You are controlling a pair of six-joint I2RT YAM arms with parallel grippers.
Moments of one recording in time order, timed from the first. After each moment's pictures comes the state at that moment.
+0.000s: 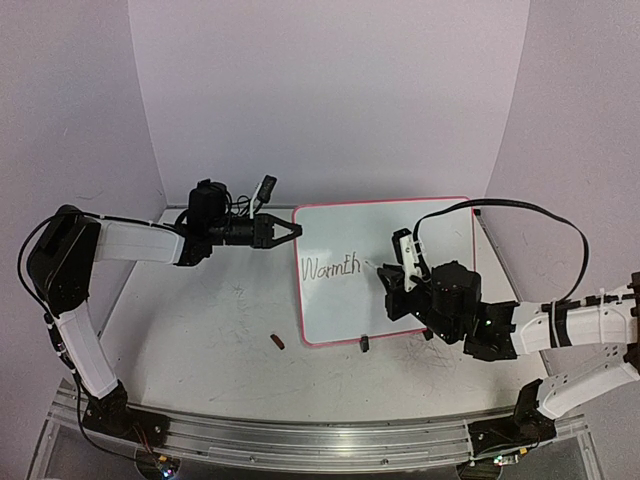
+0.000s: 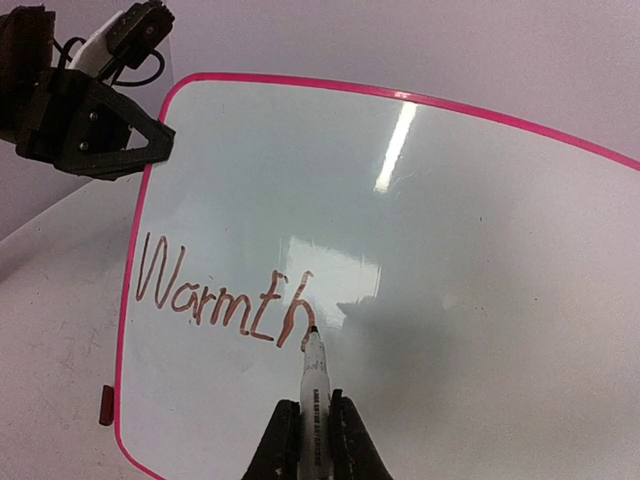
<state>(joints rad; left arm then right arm) -0.55 1.78 1.10 0.49 0.83 -0.50 1.02 1.27 0.60 0.43 0.51 0.09</state>
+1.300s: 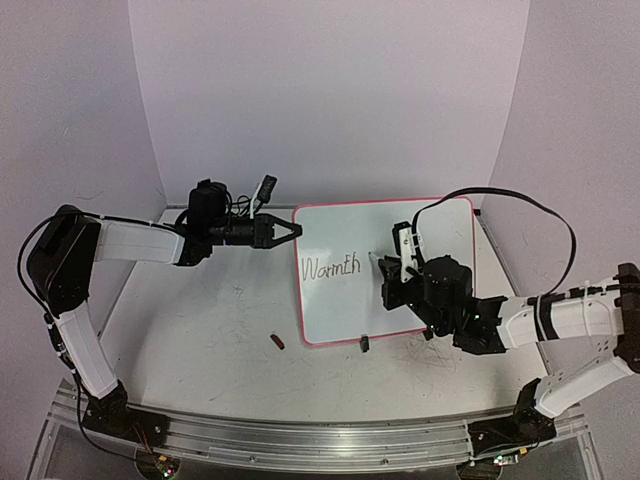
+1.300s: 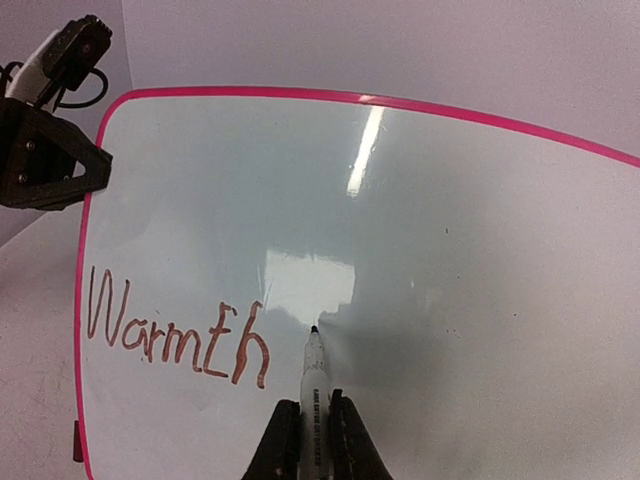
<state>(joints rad) -0.55 1.78 1.10 0.49 0.83 -0.50 0.97 1.36 0.63 0.51 0.55 0.11</state>
